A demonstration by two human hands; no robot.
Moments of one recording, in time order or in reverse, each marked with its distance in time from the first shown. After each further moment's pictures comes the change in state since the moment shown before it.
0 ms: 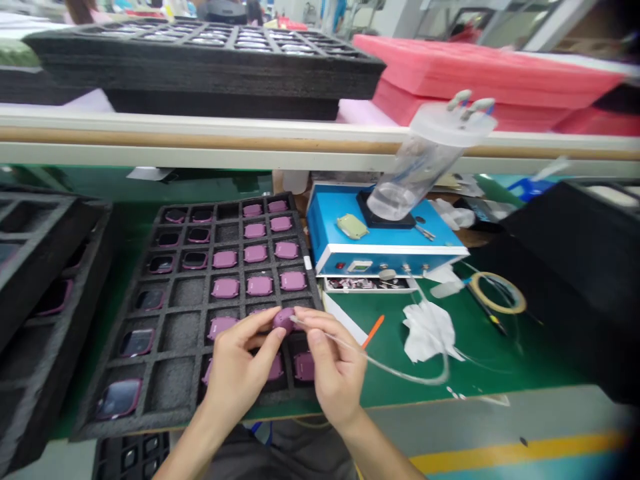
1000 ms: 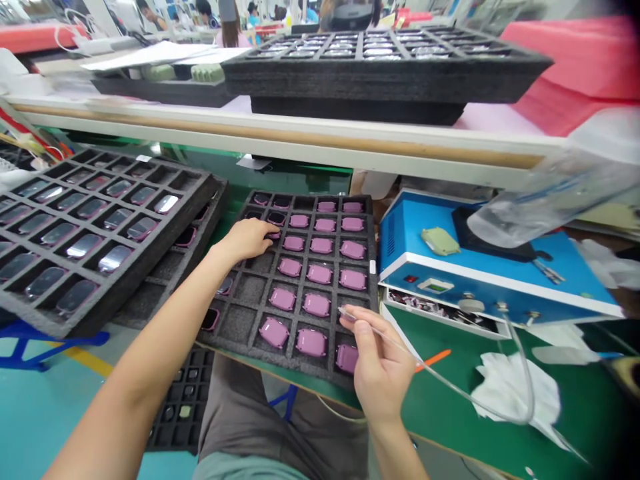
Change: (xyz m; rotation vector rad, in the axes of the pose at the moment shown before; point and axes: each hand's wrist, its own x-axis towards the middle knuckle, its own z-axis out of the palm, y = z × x) left_hand 0.138 -0.020 -0.126 1.210 -0.236 0.068; right_hand -0.013 0.001 -0.005 -0.043 -0.034 0.148
